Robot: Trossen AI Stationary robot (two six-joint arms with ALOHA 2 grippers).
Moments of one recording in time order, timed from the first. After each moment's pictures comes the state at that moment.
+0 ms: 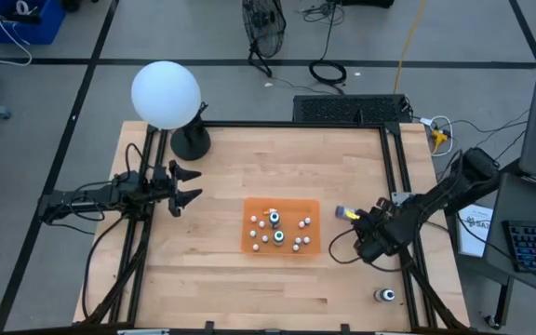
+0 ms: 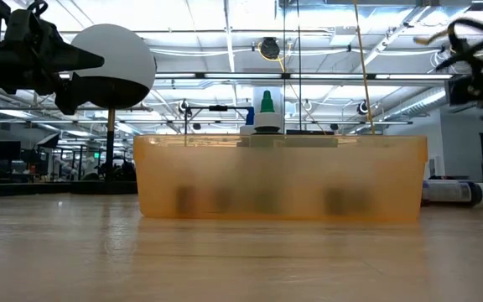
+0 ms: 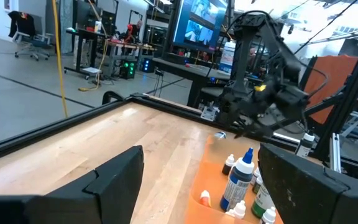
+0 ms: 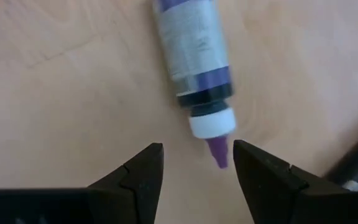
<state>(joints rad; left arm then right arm) 0.09 0.03 0.01 0.08 -0.11 -0.24 0.64 1.33 0.63 -1.07 0.39 1.16</state>
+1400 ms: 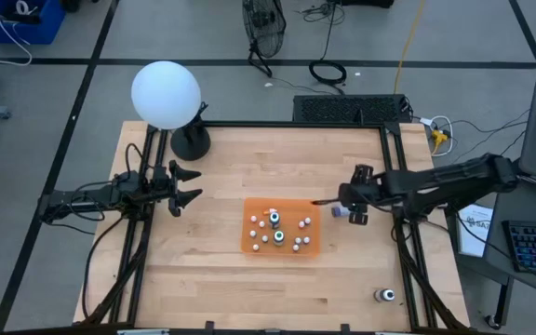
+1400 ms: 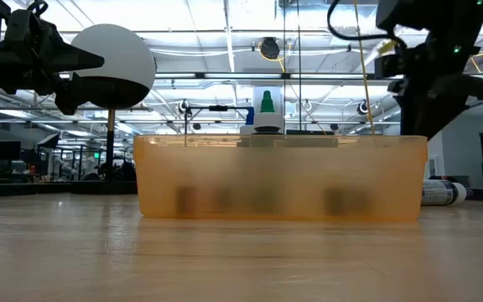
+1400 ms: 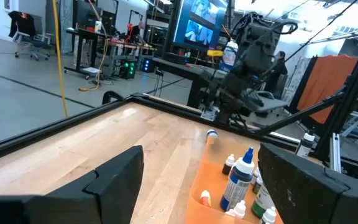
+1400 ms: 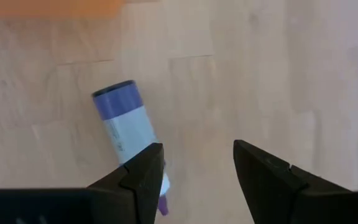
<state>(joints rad) 0.09 0.03 0.01 0.08 -0.11 -0.24 0.06 1.12 0.74 -0.95 0.33 0.14</state>
